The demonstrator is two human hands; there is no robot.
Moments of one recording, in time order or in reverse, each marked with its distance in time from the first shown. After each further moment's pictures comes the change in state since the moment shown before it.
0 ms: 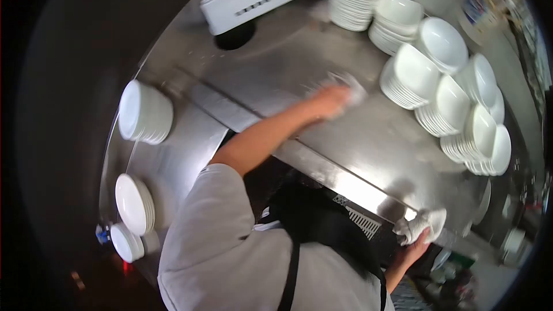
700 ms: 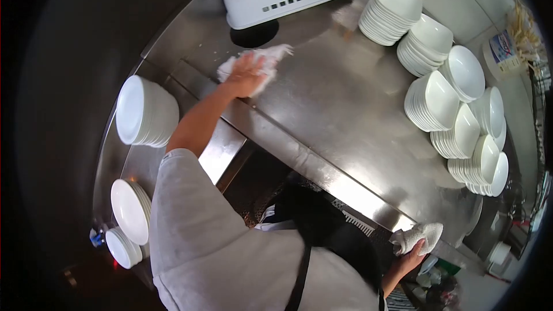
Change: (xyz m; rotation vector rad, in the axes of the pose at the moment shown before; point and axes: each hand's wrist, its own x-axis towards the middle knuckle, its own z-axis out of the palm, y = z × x) left_hand -0.163 -0.227 -0.152 0.520 -0.182 -0.580; right_hand -0.046 -0.013 0.072 -0.230 0.054 -0.110
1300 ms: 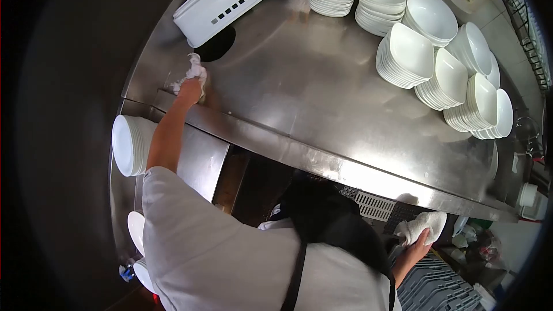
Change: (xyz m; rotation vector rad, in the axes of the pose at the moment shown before) left_hand 0.010 -0.119 0.011 0.310 -0.025 -0.083; right_hand -0.054 0.017 -0.046 0.042 0.206 0.093
